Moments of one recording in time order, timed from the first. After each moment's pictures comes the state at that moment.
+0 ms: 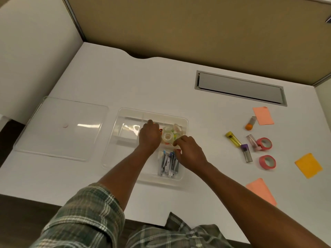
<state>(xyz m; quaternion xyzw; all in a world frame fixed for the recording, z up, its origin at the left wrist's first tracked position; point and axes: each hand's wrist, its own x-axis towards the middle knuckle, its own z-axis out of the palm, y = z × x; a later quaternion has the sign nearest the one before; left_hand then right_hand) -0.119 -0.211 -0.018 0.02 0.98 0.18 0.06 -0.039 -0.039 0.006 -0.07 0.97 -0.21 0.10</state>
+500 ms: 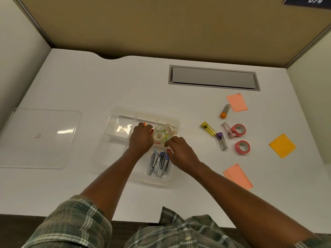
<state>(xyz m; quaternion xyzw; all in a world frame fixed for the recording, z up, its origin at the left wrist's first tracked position) -0.096 -0.157 -0.021 0.07 0.97 0.22 0.07 -0.012 0.018 0.004 -0.07 0.96 -0.24 0.10</state>
